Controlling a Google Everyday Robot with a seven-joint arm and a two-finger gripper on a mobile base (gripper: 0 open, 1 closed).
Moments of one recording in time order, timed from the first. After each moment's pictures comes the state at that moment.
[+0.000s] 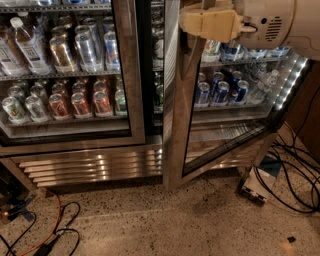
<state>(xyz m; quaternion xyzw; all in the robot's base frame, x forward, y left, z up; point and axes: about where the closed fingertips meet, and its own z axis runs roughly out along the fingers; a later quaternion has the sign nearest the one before) 0.509 -0.052 1.087 -0.47 0.54 0.47 0.52</state>
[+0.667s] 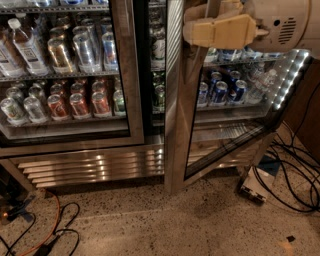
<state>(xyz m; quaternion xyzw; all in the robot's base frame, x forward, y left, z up) 0.492 -0.063 1.087 -0.47 0.56 0.46 0.51</state>
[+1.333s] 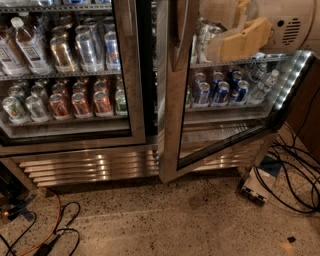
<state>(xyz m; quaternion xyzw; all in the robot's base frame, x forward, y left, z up) 0.486 -0.065 1.088 -0.47 0.56 0.45 0.51</state>
